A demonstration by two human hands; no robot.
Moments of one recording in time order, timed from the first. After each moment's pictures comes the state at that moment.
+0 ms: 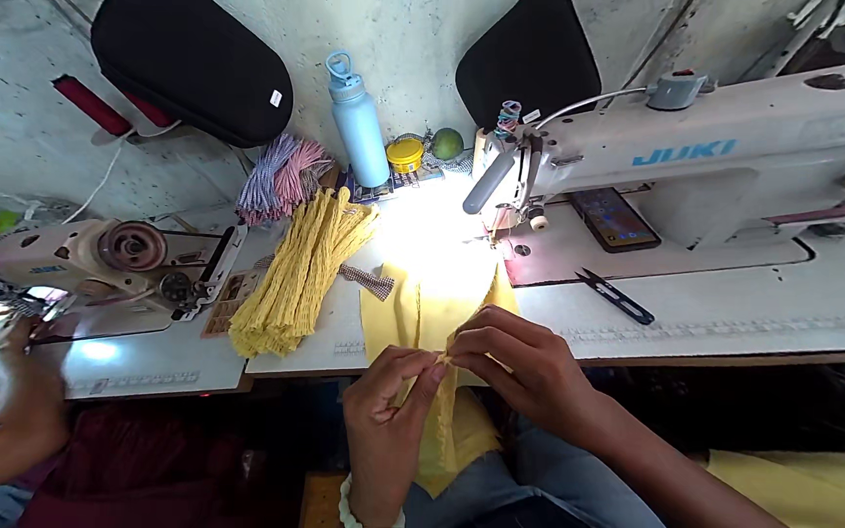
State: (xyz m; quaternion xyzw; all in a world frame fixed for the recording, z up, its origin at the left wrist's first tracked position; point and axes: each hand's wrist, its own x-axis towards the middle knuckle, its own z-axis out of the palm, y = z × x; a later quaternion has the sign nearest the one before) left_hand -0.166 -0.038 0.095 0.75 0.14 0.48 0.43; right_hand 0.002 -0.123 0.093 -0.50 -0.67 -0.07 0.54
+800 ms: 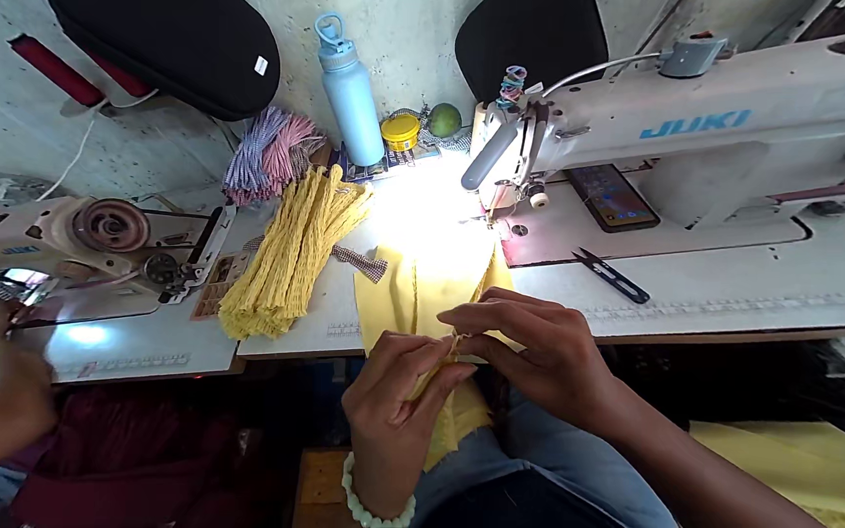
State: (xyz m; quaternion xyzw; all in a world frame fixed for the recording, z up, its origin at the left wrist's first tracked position) left_hand -0.163 -0.045 0.095 0.80 0.10 0.50 0.32; right_hand 0.000 -0.133 0.107 -0.50 -0.66 -0.05 0.56
